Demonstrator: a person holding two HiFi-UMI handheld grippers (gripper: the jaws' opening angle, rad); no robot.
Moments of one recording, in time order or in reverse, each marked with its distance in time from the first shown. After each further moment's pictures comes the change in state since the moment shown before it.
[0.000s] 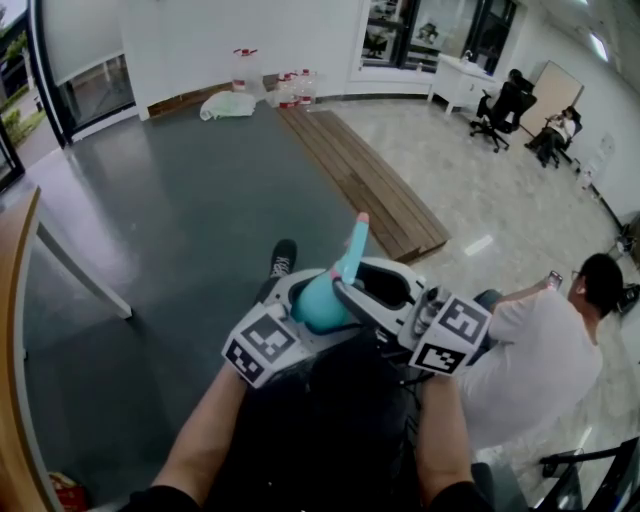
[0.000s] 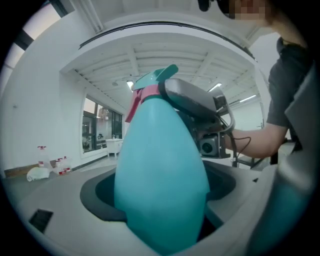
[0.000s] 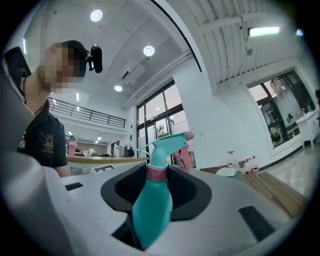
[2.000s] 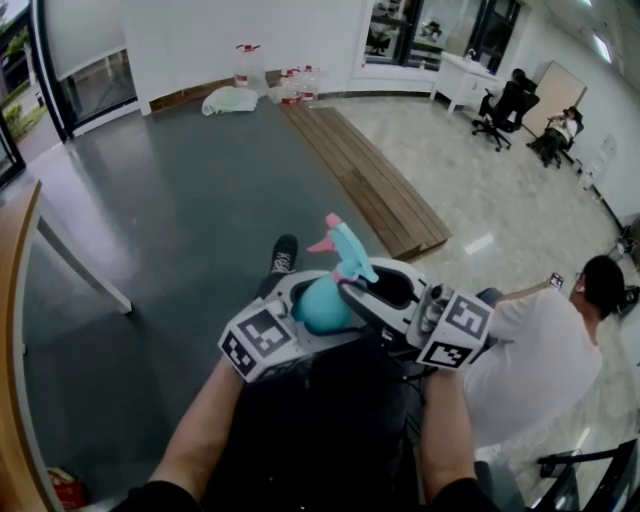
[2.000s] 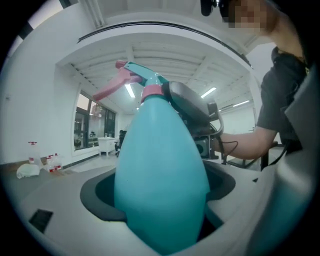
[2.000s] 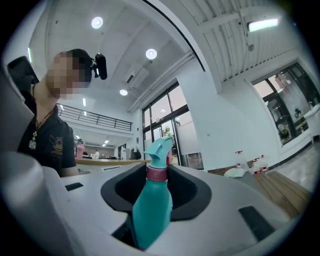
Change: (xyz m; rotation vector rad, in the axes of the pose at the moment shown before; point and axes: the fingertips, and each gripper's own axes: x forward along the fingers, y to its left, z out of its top) left arm -0.007 -0.006 -0.001 -0.019 -0.005 -0.095; right arm 0.002 0.004 0.001 0.013 -0.023 0.087
